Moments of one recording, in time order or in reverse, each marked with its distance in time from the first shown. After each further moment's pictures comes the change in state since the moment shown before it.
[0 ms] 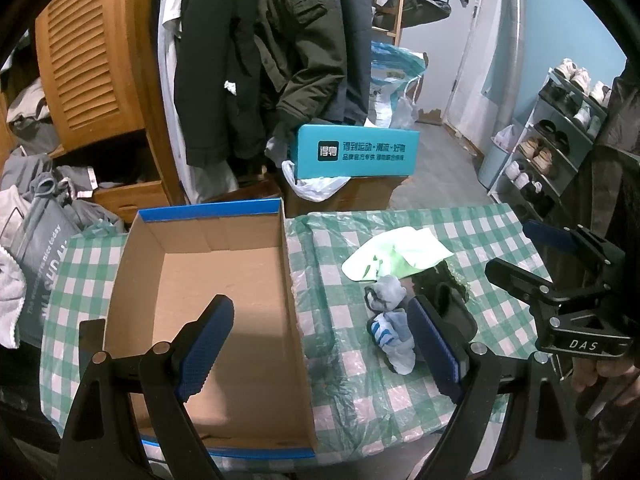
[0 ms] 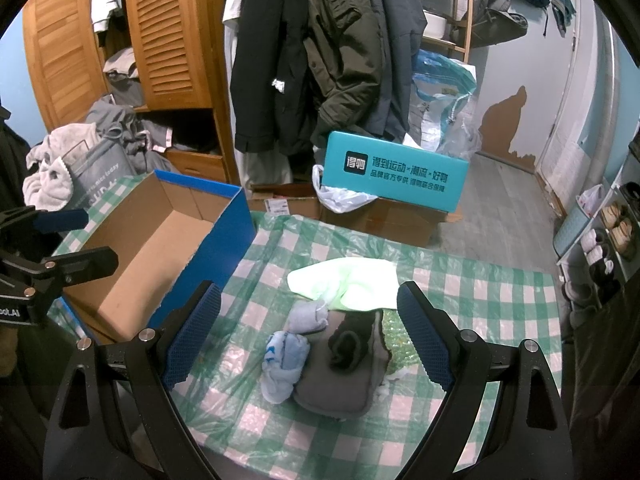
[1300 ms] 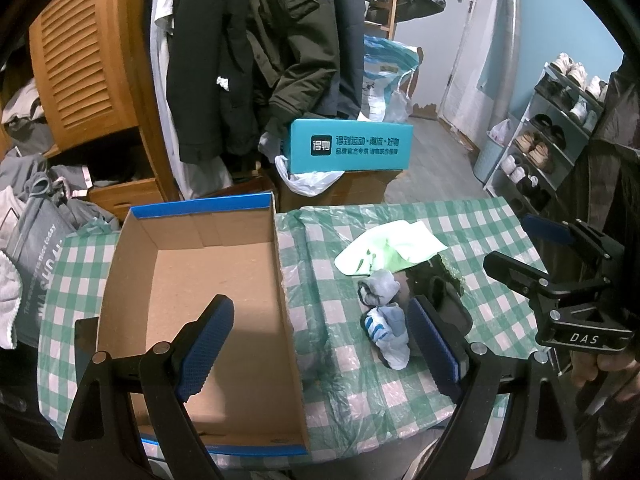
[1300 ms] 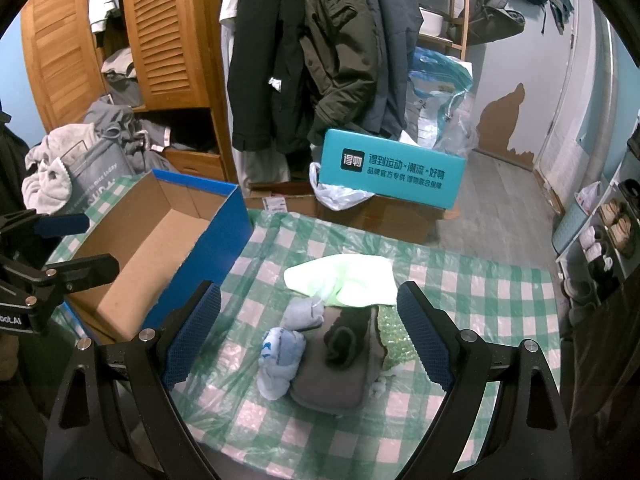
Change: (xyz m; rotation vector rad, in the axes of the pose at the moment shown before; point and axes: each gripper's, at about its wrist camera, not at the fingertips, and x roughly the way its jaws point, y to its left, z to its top) left arm 0.001 -0.015 -0.007 0.006 0.006 -0.008; right arm -0.002 -0.004 -0.002 0.000 0.003 0.000
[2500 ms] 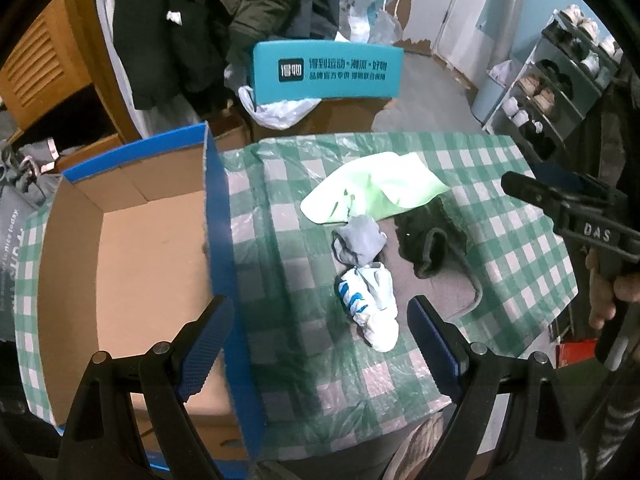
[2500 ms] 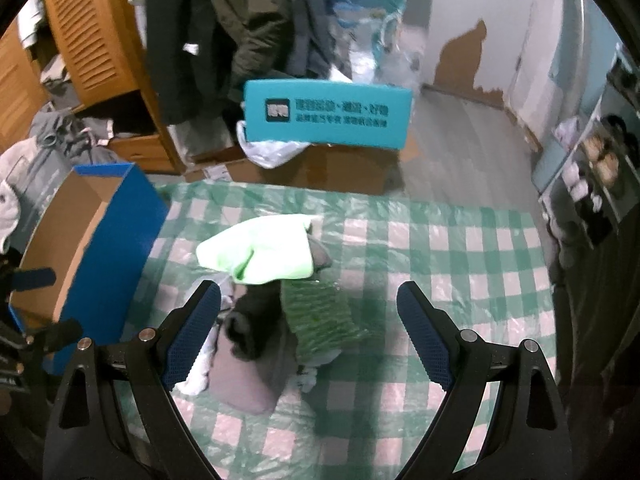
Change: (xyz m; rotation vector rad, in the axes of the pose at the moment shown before) left arm 0.089 -0.038 -0.004 0.030 0.269 -0.033; right arm 0.055 -0.105 -0.021 0.163 0.169 -0.068
